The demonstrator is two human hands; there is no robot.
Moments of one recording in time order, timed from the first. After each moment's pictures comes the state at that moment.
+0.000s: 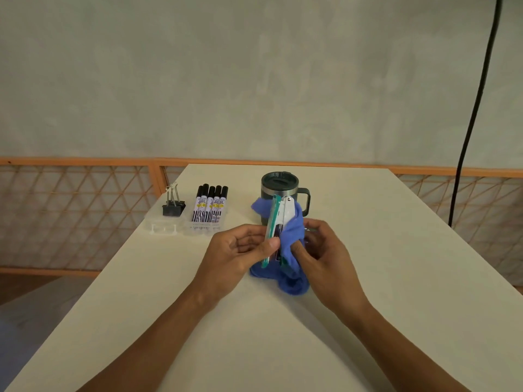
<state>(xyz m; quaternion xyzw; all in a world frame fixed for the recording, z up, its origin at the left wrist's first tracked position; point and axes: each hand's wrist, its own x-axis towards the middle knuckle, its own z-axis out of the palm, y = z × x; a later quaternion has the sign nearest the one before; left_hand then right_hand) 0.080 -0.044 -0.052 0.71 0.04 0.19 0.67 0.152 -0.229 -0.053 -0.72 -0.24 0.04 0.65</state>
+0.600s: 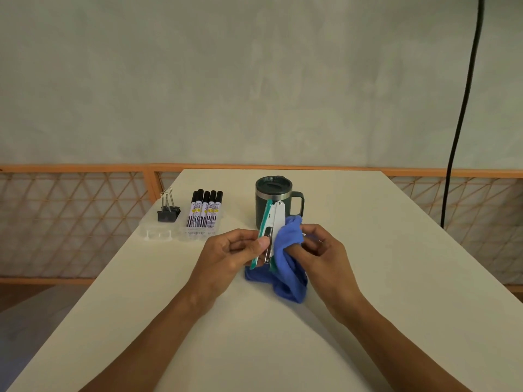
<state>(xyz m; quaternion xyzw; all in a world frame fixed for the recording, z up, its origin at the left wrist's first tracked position) 0.078 -0.046 -0.043 0.70 0.08 0.17 0.69 0.156 -0.231 -0.046 -0.66 -0.20 0.10 0.71</state>
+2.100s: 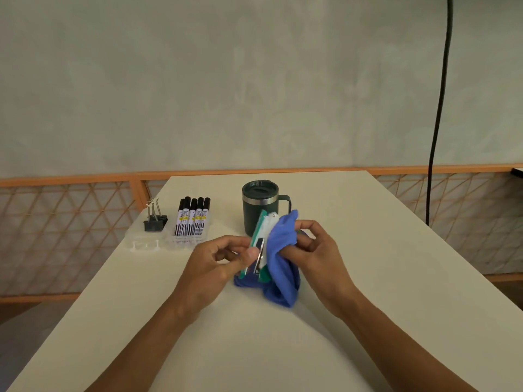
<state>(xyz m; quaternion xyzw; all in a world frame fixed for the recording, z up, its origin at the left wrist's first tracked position) 0.078 -0.042 -0.042 0.76 0.08 0.19 0.62 0.163 -0.240 -0.038 -0.65 -0.19 0.13 0.72</state>
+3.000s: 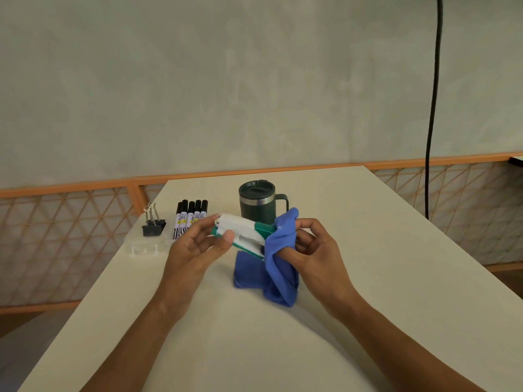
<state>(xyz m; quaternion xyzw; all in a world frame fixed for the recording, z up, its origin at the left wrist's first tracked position) 0.079 -0.024 -0.038 0.67 0.06 0.25 0.69 0.157 -0.244 -0.040 -0.64 -0.23 0.08 0.73</state>
